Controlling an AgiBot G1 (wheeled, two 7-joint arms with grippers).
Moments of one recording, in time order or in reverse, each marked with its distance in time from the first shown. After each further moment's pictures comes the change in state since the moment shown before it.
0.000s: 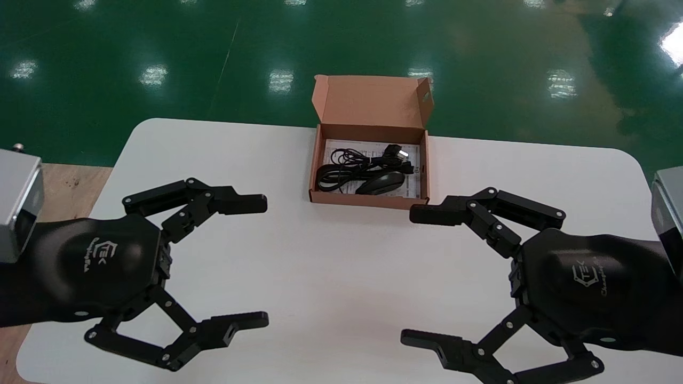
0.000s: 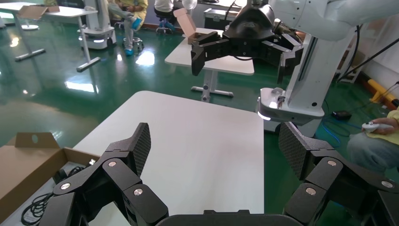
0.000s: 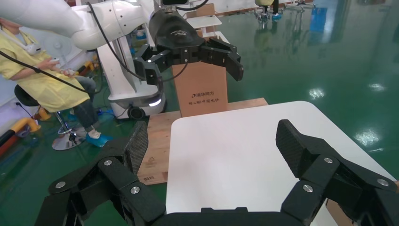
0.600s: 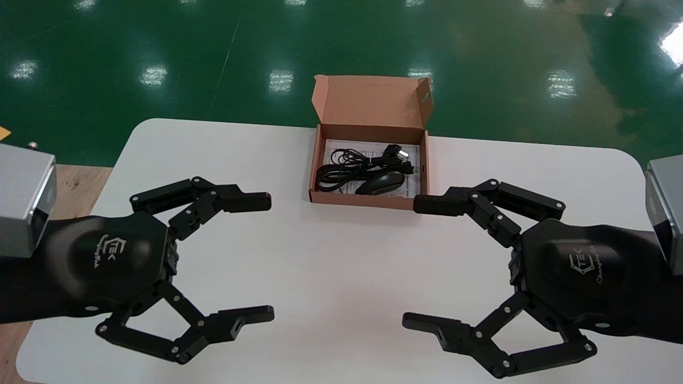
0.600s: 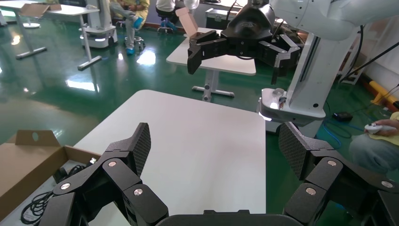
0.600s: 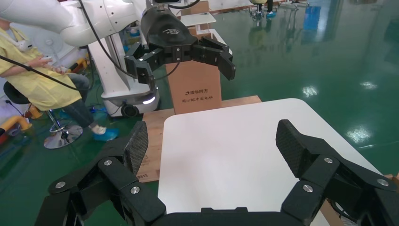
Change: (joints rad) left arm -0.010 0.011 0.021 0.012 0.004 -0.014 0.005; right arm 0.020 -0.004 -0.011 -0.027 -0.015 0.007 -0.014
